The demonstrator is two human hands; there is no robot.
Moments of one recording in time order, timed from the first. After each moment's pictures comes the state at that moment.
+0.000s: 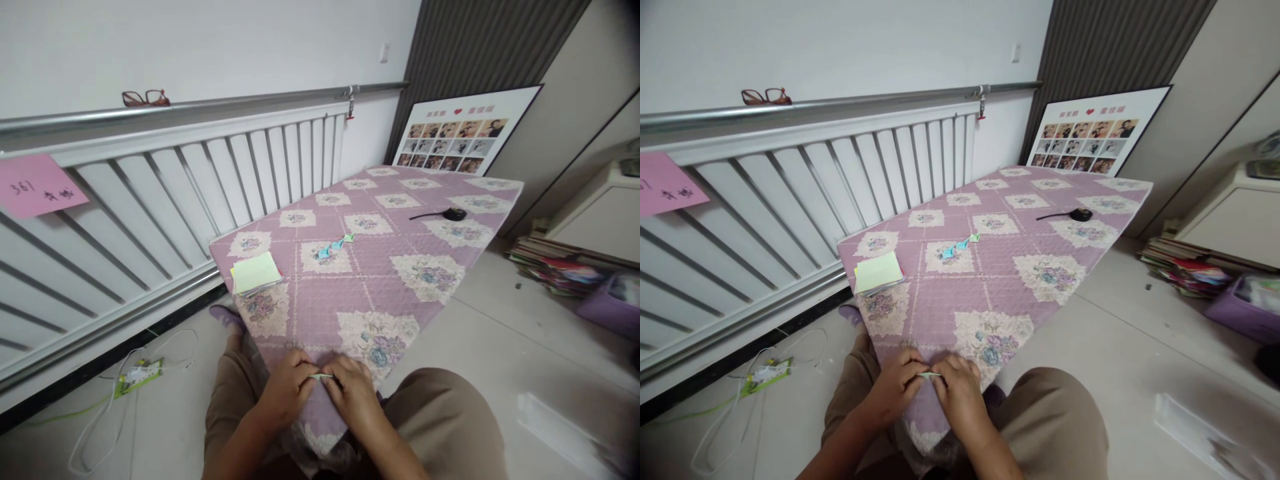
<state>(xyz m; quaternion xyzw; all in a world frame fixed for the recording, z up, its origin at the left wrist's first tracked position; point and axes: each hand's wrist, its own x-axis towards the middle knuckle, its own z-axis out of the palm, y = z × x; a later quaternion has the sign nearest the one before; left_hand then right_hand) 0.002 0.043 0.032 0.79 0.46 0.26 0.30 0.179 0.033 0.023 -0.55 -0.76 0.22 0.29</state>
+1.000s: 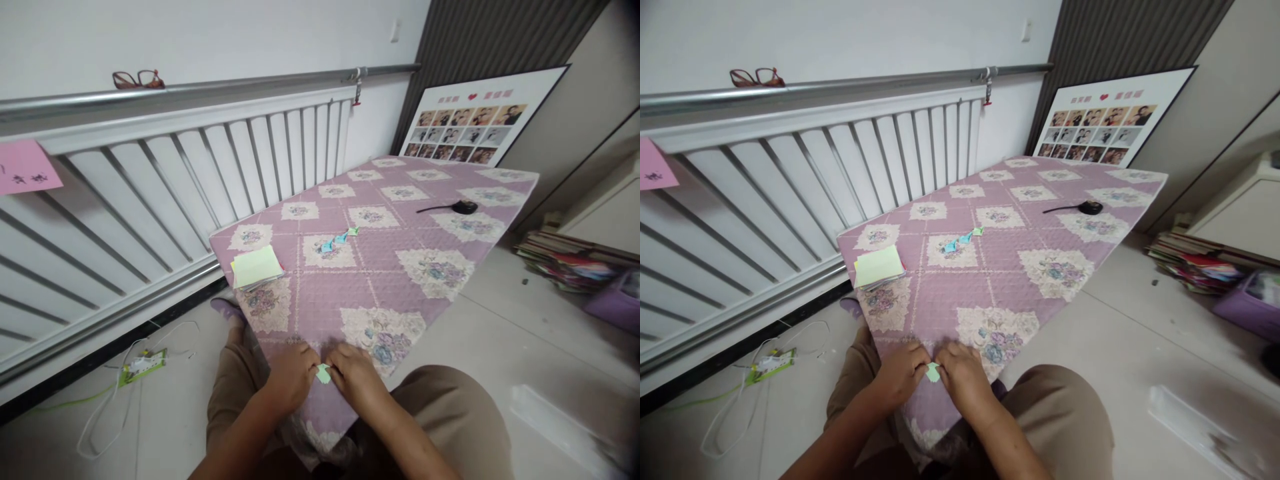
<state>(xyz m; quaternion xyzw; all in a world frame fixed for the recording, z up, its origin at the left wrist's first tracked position) 0.012 0.062 0.038 0.81 0.53 0.08 0.25 0.187 0.057 0.021 -0.51 -0.82 0.15 0.19</state>
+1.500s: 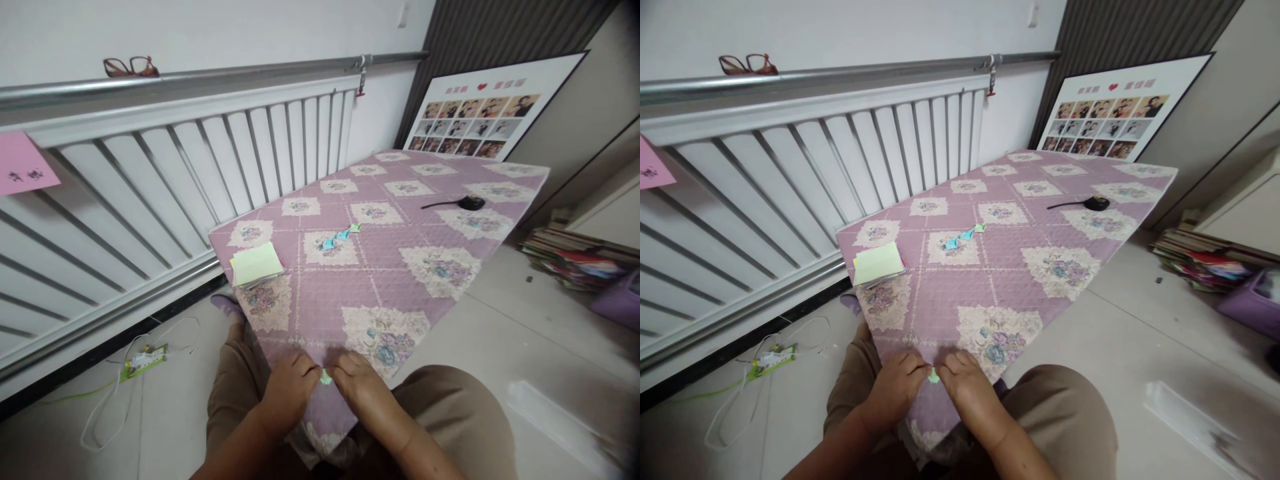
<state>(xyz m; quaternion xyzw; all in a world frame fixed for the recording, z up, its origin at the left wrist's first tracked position) 0.002 0.042 0.003 0.89 0.43 0.11 0.01 0.197 0.050 0.006 -0.41 -0.89 0.06 0.21</state>
